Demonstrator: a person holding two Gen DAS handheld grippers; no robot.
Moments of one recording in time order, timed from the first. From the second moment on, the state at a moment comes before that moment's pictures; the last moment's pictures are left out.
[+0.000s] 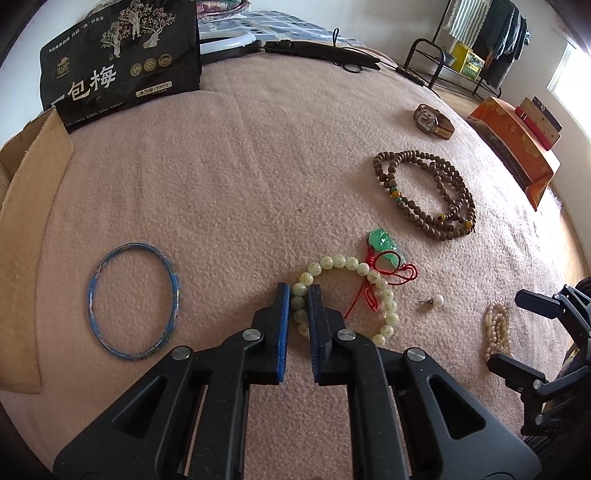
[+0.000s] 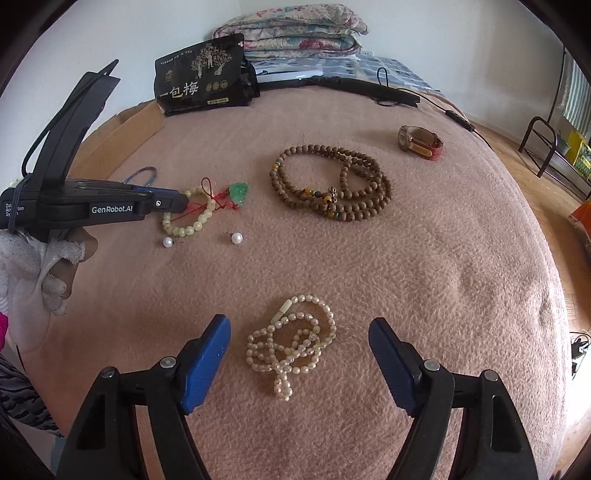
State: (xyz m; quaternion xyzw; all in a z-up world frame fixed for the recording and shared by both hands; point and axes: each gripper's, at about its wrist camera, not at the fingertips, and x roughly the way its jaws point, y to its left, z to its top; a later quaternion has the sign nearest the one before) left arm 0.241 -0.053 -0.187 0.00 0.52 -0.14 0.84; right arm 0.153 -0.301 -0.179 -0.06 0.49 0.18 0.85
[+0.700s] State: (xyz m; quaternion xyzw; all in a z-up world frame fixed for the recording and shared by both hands) left arm 0.216 -0.055 -0.144 0.00 0.46 -0.15 0.87; right arm 0.158 -0.308 -0.178 -0.04 0.50 0.17 0.84
